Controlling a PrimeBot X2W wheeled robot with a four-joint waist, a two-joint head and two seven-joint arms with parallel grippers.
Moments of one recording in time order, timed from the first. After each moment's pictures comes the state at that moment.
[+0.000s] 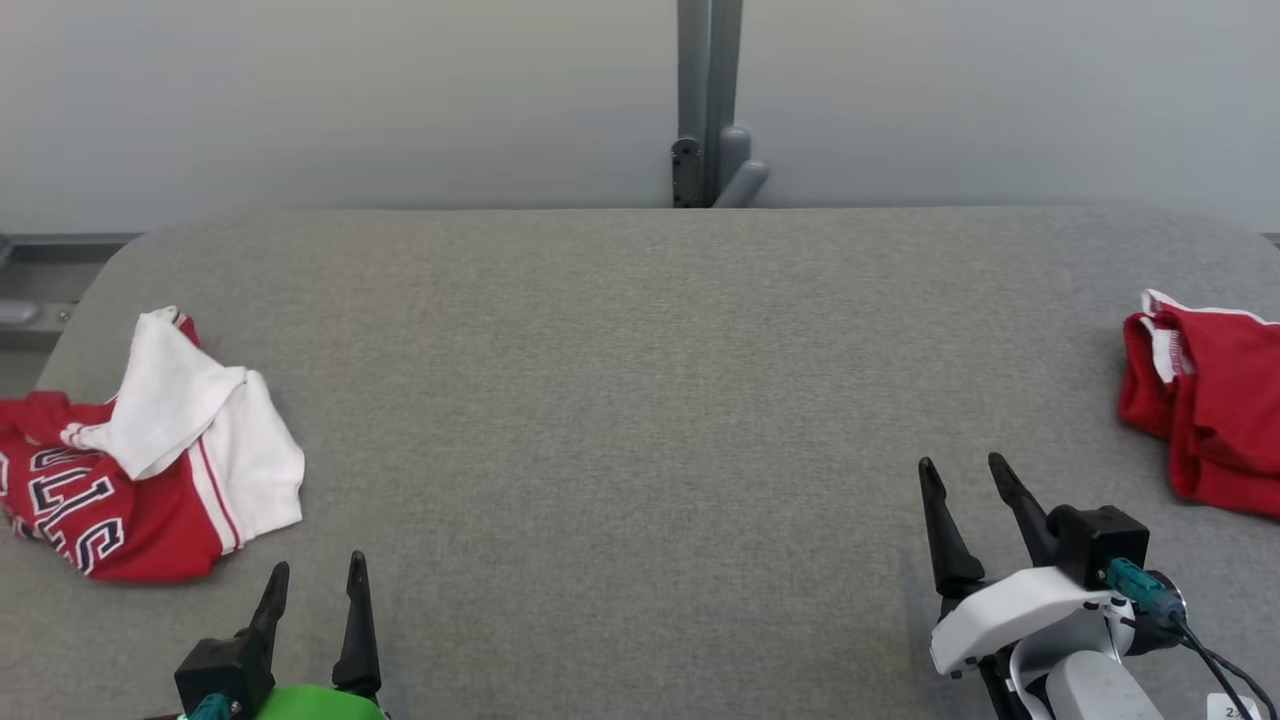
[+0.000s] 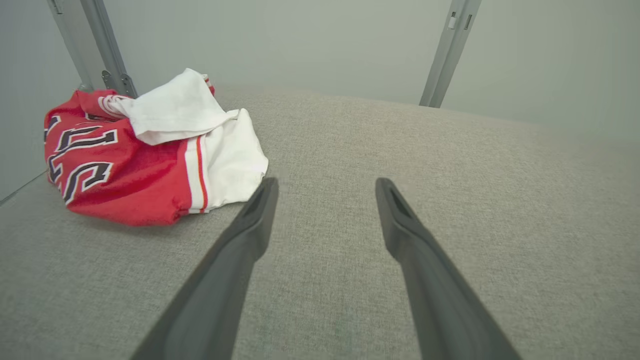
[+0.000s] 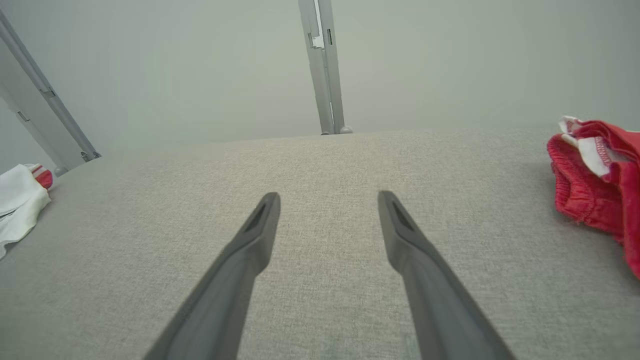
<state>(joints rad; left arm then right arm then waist) 0.01 0.05 0.02 0.36 -0.19 -0.09 -0.26 -0.13 -0.05 0.05 0.39 0.20 0.13 -0.26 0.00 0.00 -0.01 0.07</state>
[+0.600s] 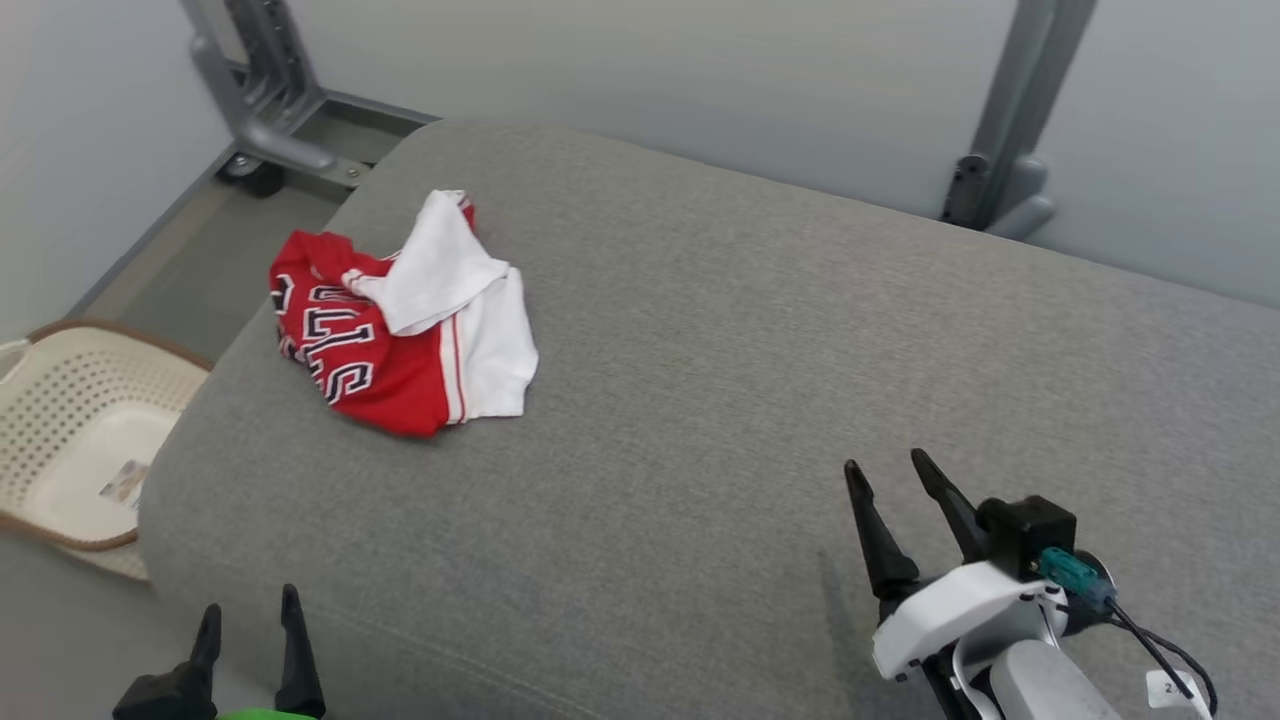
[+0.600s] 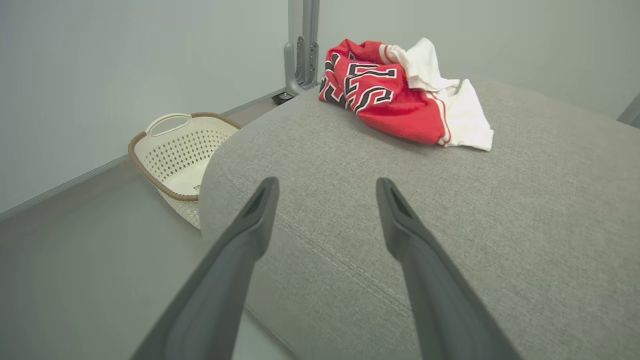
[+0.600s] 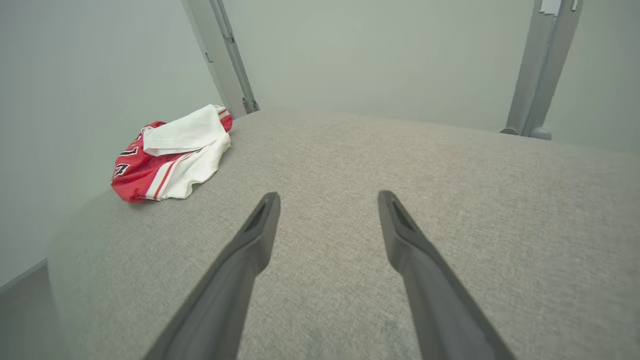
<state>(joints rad) 0.03 0.05 0.13 0.39 -0.19 -0.07 -0.26 -0.16 -0.05 0.19 0.42 0.24 0.13 -0.26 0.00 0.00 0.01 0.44</state>
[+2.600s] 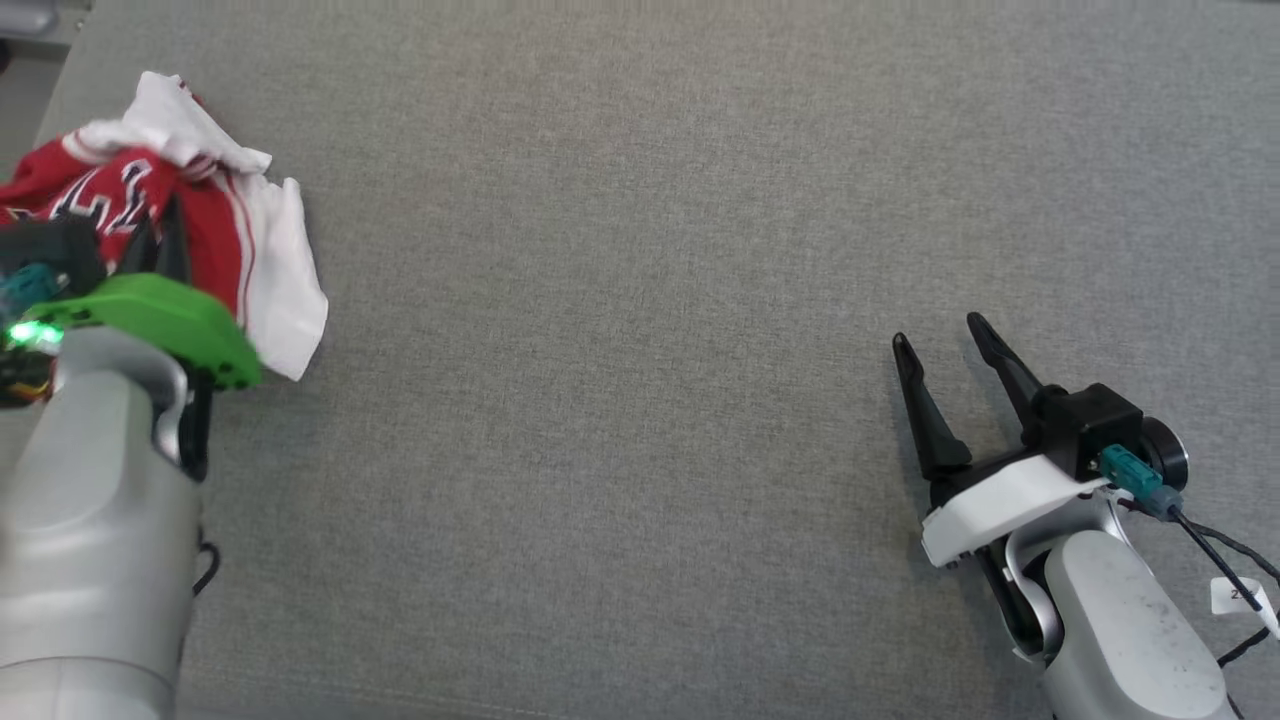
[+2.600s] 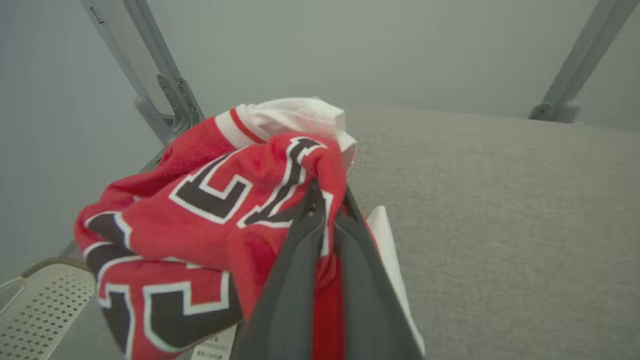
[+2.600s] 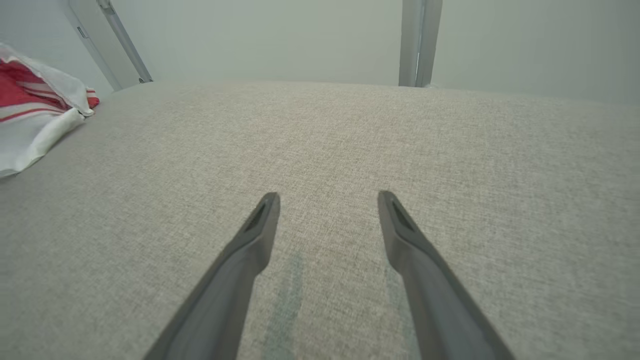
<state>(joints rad) -0.85 0.28 -0.15 1.07 -0.37 -0.13 -0.26 -0.30 -0.16 0.17 0.33 0.18 0.13 -0.26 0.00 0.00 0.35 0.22</state>
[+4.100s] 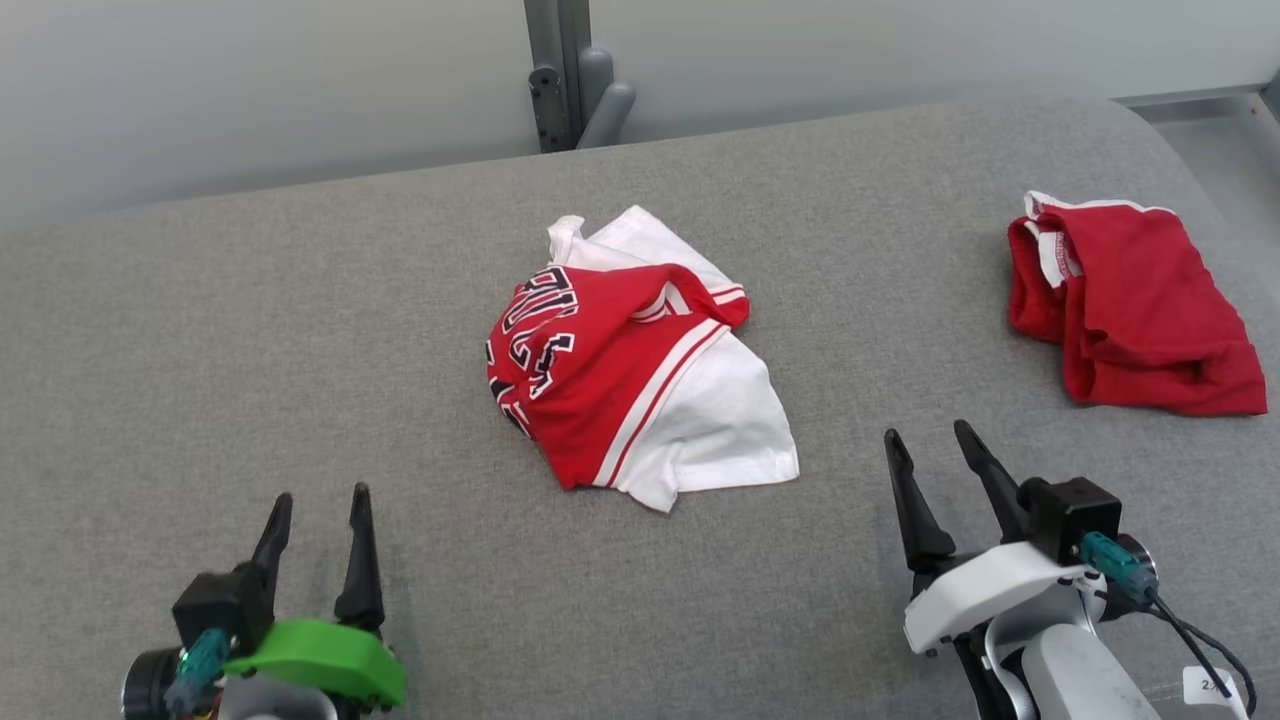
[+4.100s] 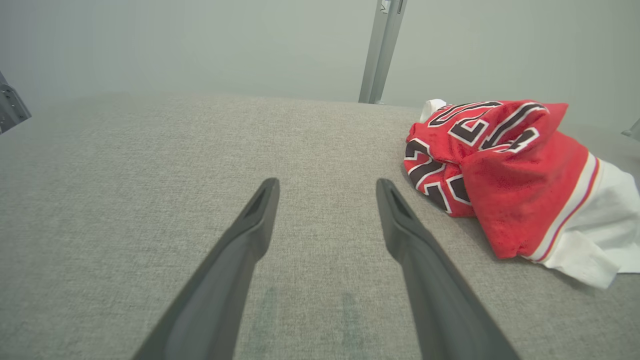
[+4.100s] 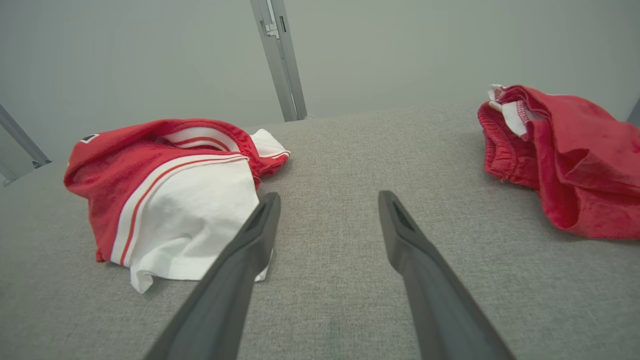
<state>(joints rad) -0.13 0.10 -0.10 0.40 -0.30 -0.03 -0.26 -0.18 -0.05 0.11 0.37 0.21 0.13 -0.26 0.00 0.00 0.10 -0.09</state>
